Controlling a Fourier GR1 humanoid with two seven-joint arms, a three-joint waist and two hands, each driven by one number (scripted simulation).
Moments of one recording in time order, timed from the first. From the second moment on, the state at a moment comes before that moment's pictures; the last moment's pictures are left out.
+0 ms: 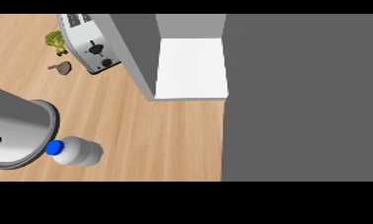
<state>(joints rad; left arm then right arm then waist) 0.41 0.09 0.44 -2.07 0.42 -0.42 0.08 0.67 -0.07 0.21 -2.47 -0.12 0.18 0.06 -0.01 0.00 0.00</state>
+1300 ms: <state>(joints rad) 0.08 0.13 0.45 -1.08 0.04 -0.41 -0.55 0.94 -0.10 0.22 -2.49 -0.09 0.28 -0.17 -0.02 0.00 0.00</state>
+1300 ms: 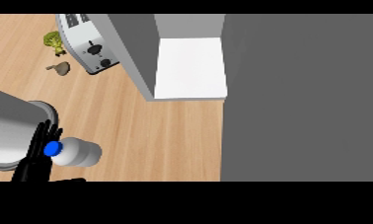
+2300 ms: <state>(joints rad) -0.13 0.16 0.44 -0.59 0.07 -0.46 -0.76 1.01 -0.11 0.26 -2.49 -0.07 0.29 -0.23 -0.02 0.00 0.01</state>
